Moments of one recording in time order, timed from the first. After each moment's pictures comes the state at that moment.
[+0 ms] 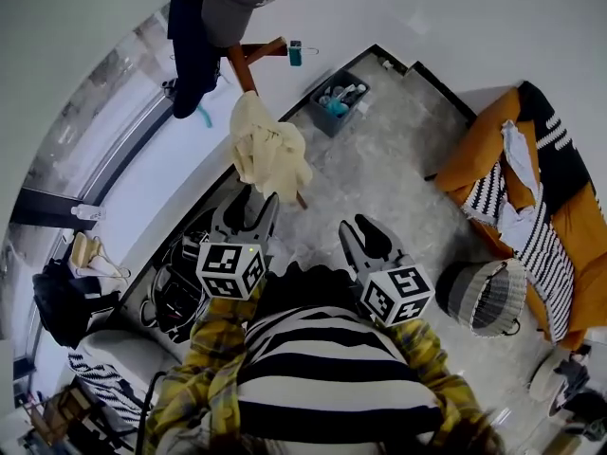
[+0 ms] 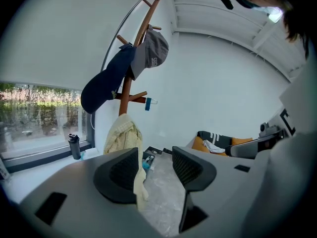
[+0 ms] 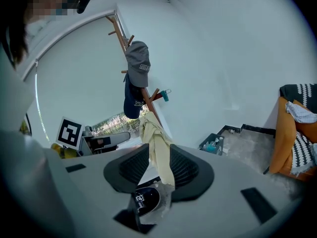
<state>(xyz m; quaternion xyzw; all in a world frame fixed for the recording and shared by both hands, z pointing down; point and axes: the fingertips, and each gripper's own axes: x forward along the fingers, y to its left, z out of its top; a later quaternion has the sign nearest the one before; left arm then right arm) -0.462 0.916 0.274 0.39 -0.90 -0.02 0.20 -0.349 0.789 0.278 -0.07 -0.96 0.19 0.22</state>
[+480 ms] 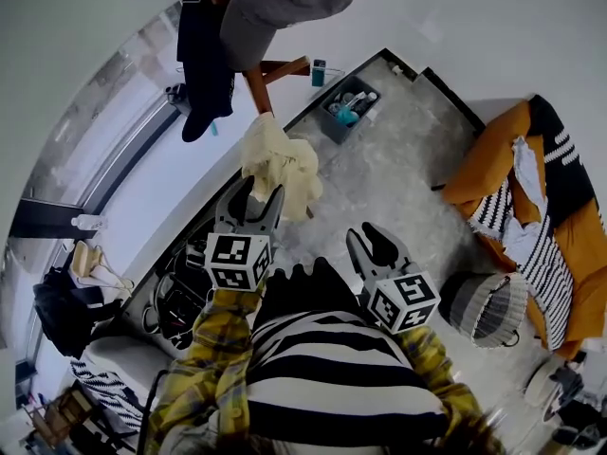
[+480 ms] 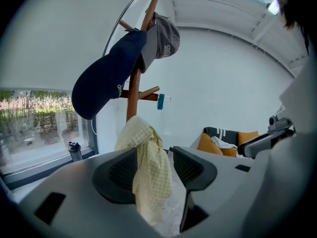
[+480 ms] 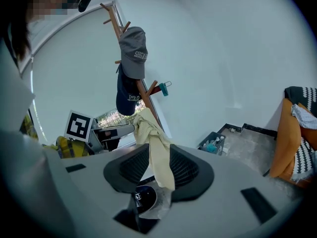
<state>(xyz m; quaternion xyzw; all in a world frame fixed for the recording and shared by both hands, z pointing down) -0.539 0.915 0.286 0.39 -0.90 0.02 0.19 -0.399 0.792 0.290 -0.08 -0.95 0.17 0.25</state>
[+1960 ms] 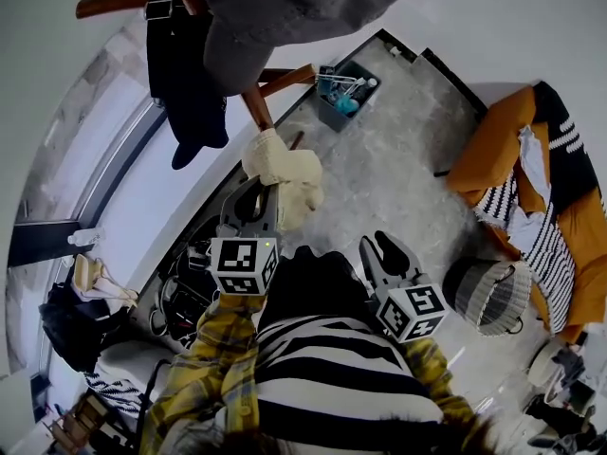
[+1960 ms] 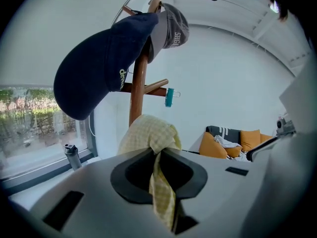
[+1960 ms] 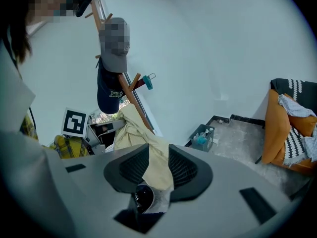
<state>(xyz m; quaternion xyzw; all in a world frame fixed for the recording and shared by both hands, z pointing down) -0.583 0.902 0.298 0.39 -0.90 0.03 0.20 -0.411 0.776 0.316 0.00 -0.94 0.21 0.28</state>
